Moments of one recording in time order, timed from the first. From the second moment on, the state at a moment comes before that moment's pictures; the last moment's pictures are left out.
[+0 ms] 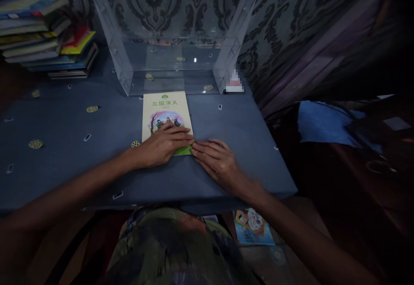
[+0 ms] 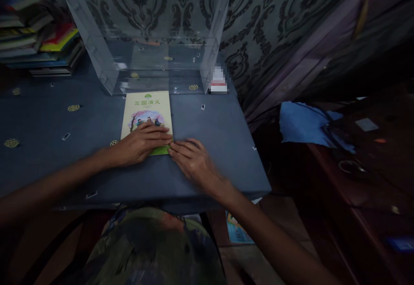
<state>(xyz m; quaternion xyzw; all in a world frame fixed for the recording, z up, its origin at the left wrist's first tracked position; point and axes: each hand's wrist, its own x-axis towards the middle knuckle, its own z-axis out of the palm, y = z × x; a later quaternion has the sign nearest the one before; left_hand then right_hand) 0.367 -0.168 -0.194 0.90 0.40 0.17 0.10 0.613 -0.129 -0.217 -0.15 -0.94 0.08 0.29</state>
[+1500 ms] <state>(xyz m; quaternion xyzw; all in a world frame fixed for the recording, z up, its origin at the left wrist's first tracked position) 0.377 -0.289 -0.209 0.78 0.60 0.19 -0.05 0.602 -0.171 -0.216 -0.22 -0.94 0.02 0.27</state>
